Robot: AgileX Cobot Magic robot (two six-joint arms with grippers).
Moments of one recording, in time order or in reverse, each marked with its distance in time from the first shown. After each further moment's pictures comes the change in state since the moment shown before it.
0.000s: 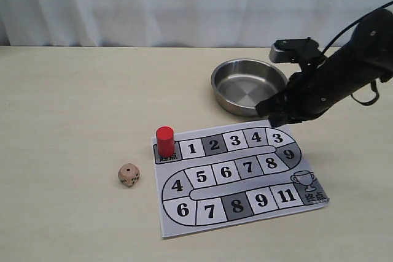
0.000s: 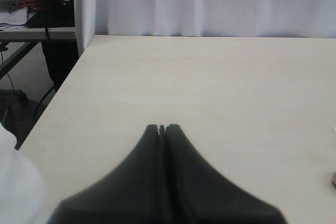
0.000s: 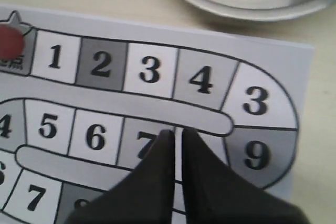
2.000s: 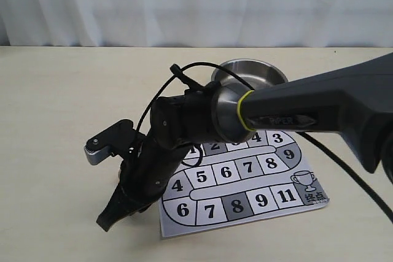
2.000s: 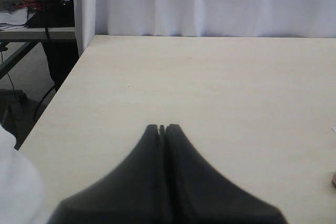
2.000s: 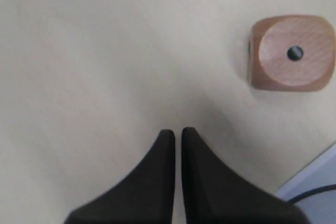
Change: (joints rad) left arm 0.000 0.000 0.000 0.000 0.000 0.000; right arm 0.632 0.374 -0.281 0.014 -0.021 0.037
